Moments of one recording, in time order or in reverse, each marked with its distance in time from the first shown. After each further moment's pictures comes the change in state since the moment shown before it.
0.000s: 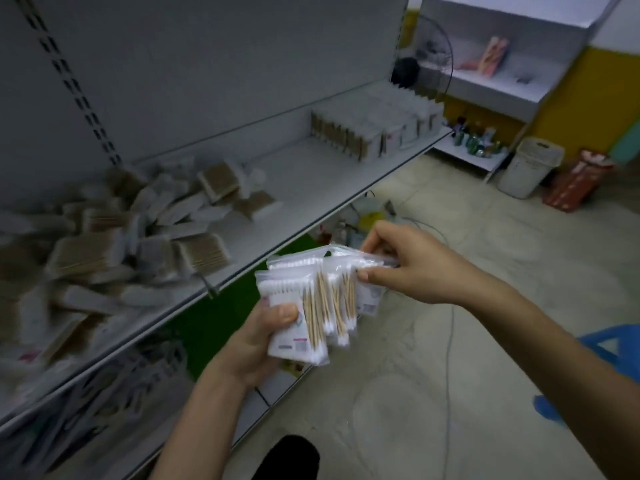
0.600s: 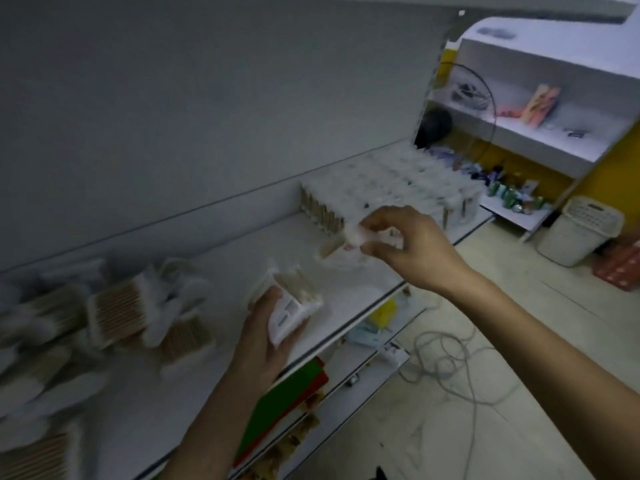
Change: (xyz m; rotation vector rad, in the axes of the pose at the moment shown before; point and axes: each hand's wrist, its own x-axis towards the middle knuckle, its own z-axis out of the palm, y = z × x) left_hand 0.320 0.008 -0.096 -0.400 0.723 0.080; right_hand 0.296 0.173 -0.111 -0.058 0.237 -0.254
